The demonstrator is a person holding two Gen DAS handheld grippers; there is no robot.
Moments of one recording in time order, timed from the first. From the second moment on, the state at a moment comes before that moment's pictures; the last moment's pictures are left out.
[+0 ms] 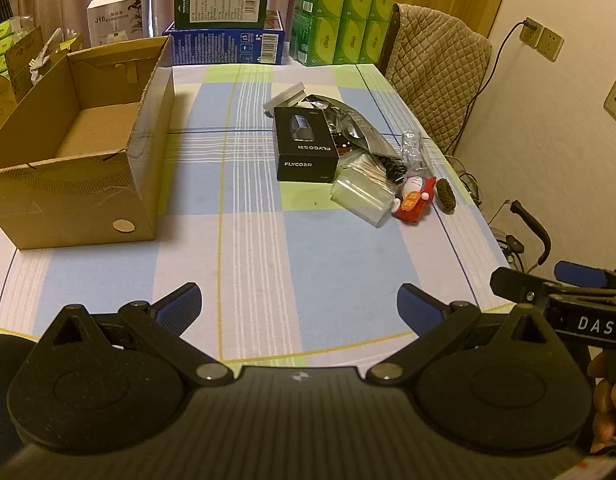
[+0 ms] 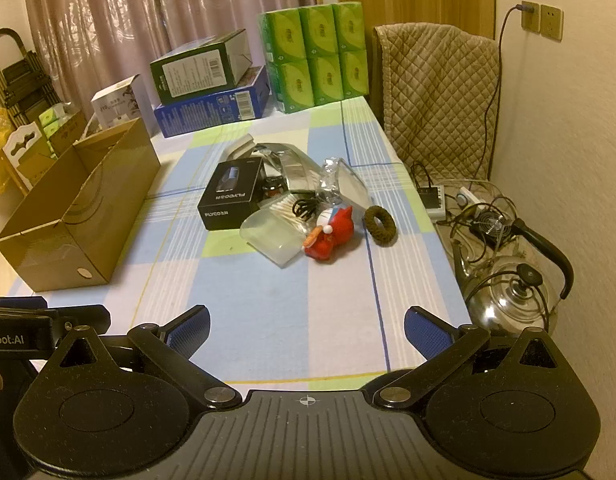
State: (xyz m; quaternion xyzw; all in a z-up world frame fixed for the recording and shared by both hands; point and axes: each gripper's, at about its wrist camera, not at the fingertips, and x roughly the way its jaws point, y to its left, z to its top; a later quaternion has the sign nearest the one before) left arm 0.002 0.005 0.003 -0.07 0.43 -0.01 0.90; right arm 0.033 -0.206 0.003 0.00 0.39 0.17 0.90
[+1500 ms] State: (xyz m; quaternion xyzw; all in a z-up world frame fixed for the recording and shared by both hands) left arm 0.070 0.004 -0.011 -0.07 0.41 -0.06 0.90; right arm 0.093 -0.233 0.022 -0.04 0.34 0.21 0.91
